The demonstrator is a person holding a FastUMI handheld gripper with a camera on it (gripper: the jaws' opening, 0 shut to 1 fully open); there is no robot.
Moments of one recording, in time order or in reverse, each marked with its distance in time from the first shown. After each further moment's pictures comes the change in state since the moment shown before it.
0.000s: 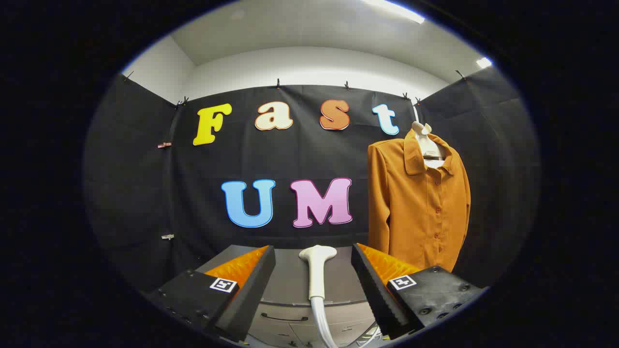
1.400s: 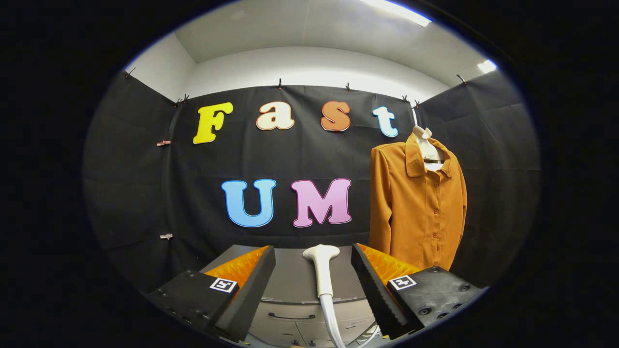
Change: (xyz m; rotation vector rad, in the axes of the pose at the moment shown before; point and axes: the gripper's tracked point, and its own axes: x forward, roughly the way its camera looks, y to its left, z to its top) arm -0.011 0.026 0.000 -0.011 0.009 -0.039
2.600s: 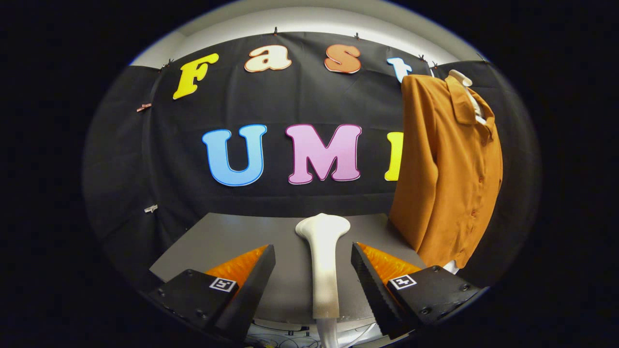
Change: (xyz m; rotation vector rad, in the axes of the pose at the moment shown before) arm 0.161 -0.012 -0.120 -0.021 0.343 0.025
